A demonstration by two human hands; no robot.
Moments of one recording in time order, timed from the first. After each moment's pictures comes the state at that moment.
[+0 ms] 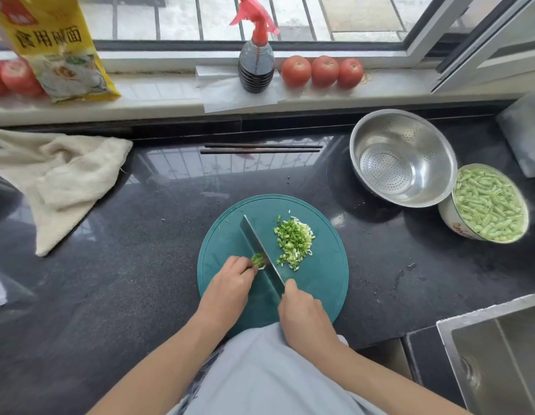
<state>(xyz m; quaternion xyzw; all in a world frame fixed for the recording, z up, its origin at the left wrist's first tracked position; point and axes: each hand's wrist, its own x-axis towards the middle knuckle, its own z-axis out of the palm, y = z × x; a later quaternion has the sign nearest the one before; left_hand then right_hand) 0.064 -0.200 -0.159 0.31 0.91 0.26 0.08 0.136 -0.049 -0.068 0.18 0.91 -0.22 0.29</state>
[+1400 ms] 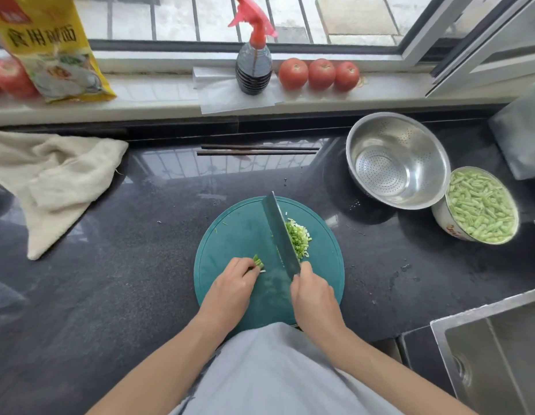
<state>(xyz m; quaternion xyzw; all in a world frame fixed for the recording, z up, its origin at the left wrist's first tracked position) 0.066 -0.194 -0.159 0.31 0.91 0.27 0.08 0.120 -0.025 -0.074 0.24 0.92 -0.23 0.19</state>
